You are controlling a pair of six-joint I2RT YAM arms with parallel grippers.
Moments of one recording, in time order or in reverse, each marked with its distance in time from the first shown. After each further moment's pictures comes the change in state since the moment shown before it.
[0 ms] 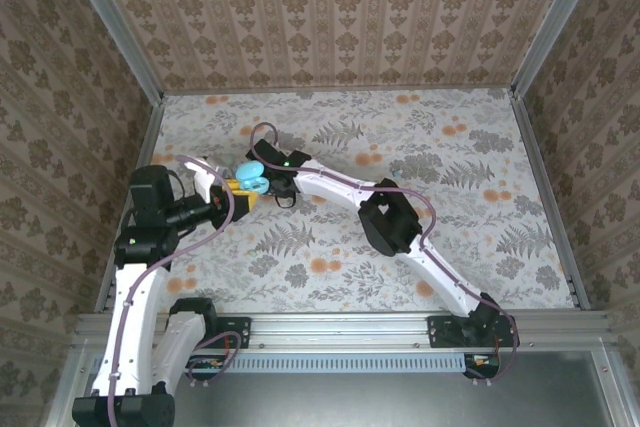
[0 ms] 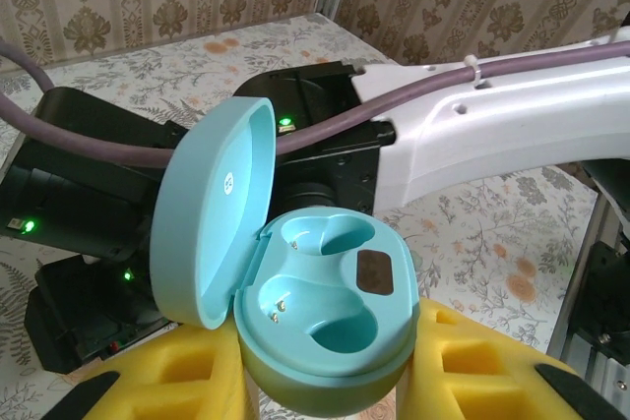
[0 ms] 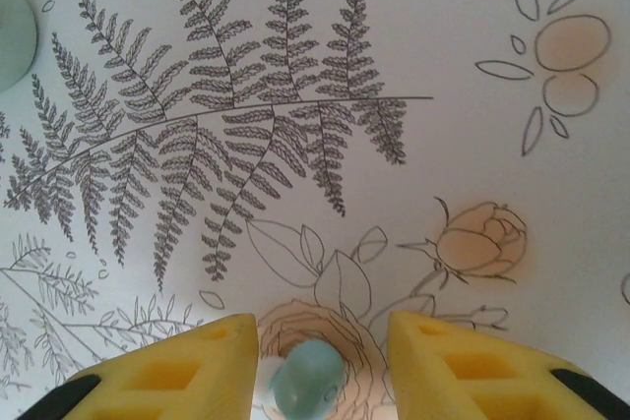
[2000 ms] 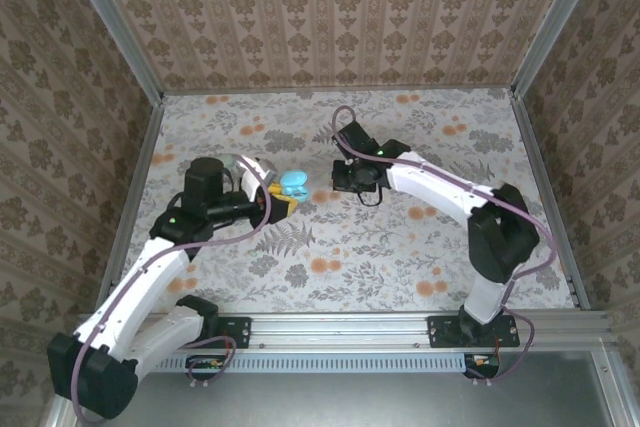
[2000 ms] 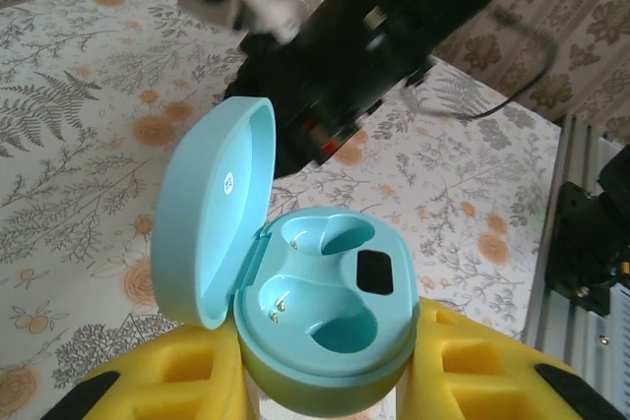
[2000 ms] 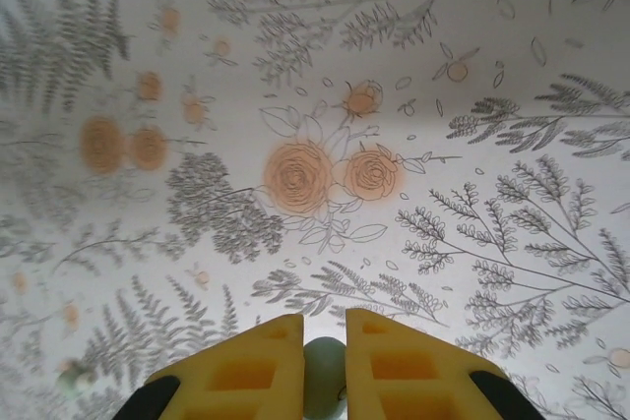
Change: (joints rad) left arm -0.402 0.195 -0.058 0.254 -0.224 -0.079; right arm -0.211 -0.858 -0.909 0.037 -0.108 -0.262
